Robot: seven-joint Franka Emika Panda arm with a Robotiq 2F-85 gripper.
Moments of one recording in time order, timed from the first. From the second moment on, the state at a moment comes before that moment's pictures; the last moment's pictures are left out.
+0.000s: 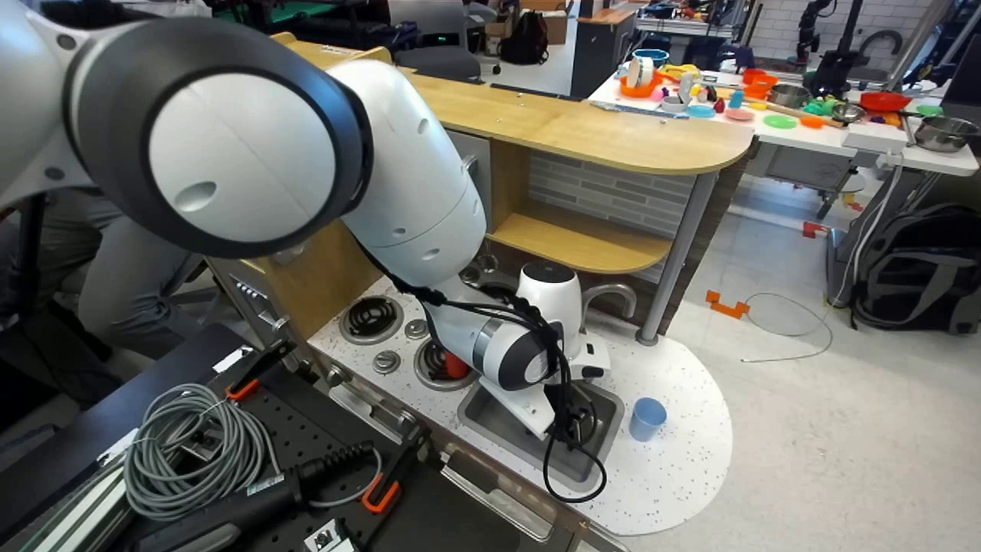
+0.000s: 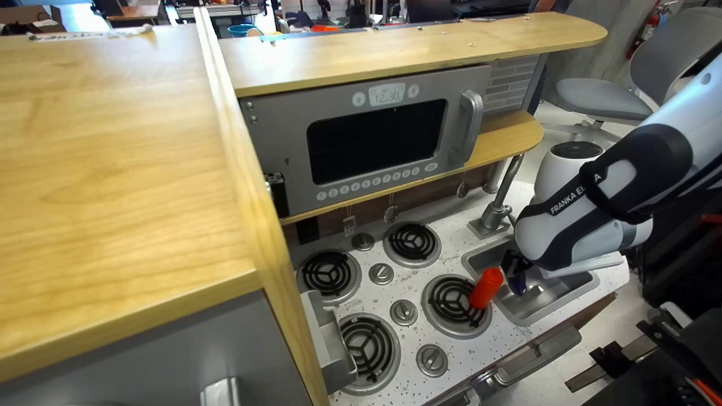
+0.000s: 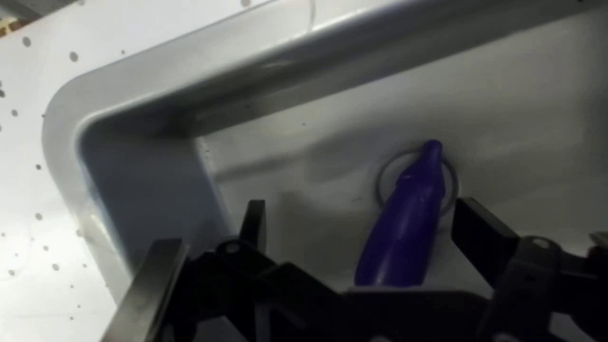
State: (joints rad) arm -0.14 1.22 -0.19 -1.61 -0.03 2.77 0.08
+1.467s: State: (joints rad) arm -0.19 0.98 -0.19 -1.78 -0.03 2.77 0.01
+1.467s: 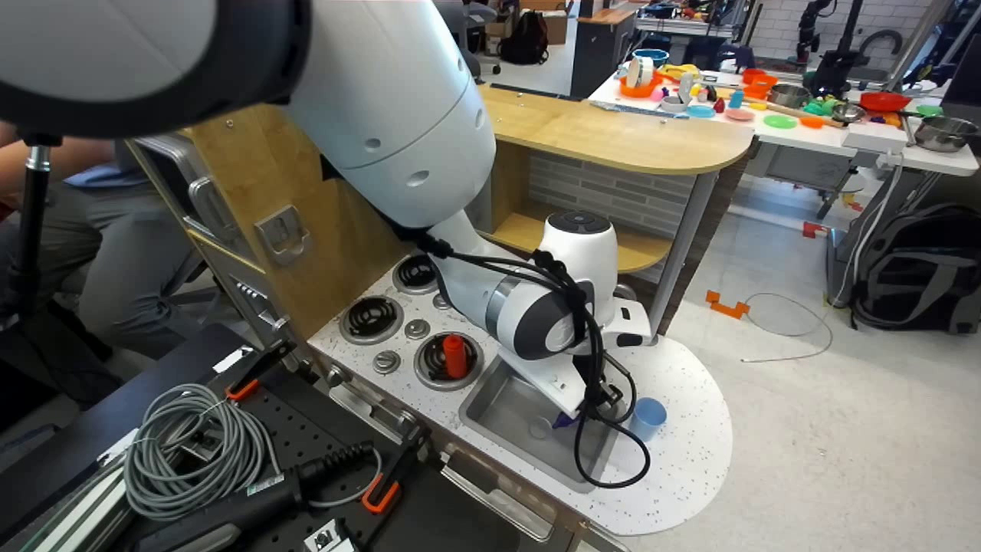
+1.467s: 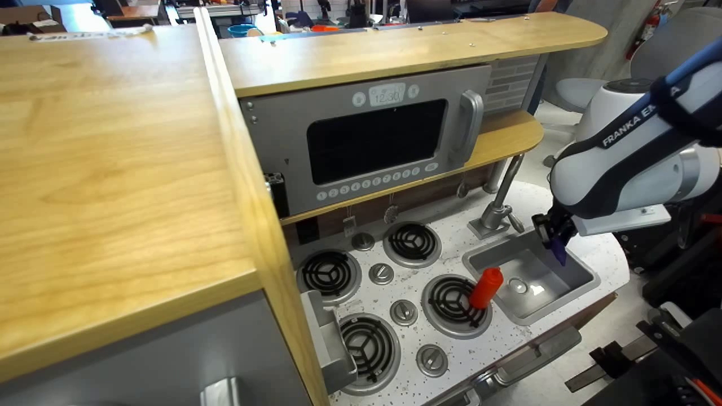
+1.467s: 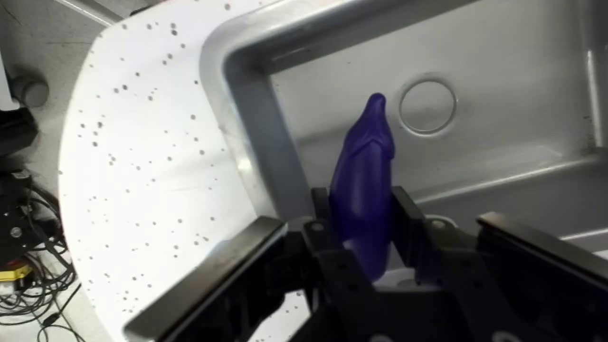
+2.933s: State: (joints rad) arm -0.20 1.04 -0.34 -1.68 -0.03 2.68 0.16
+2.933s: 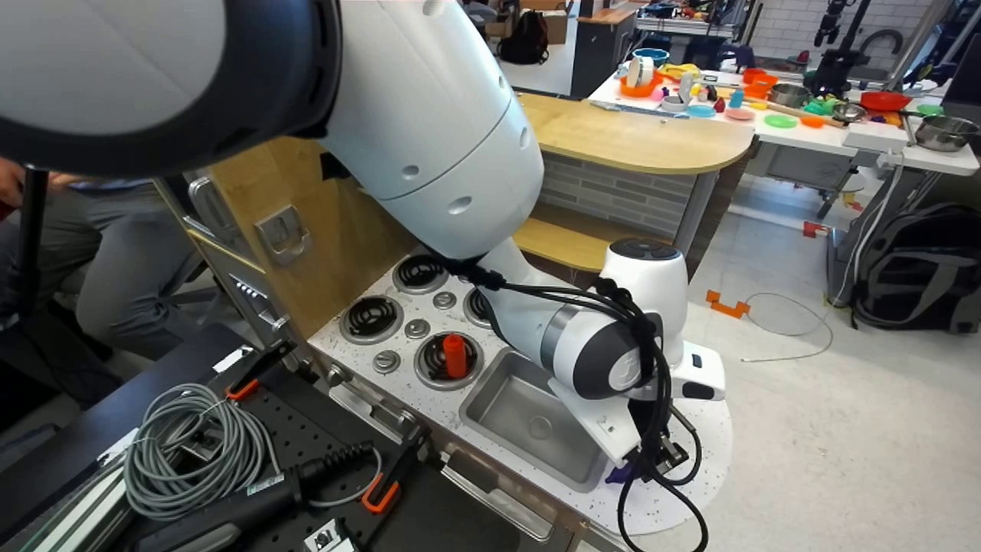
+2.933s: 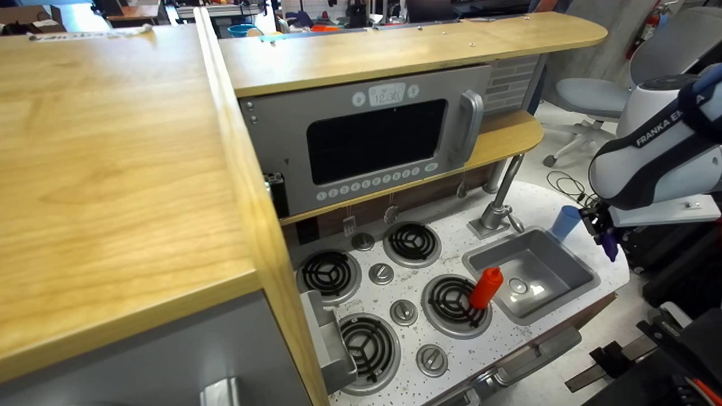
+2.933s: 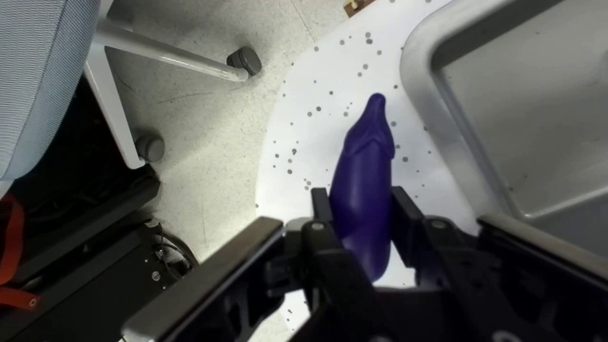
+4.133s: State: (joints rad) arm -0.21 1.16 -0.36 -1.56 -0.03 2.61 0.19
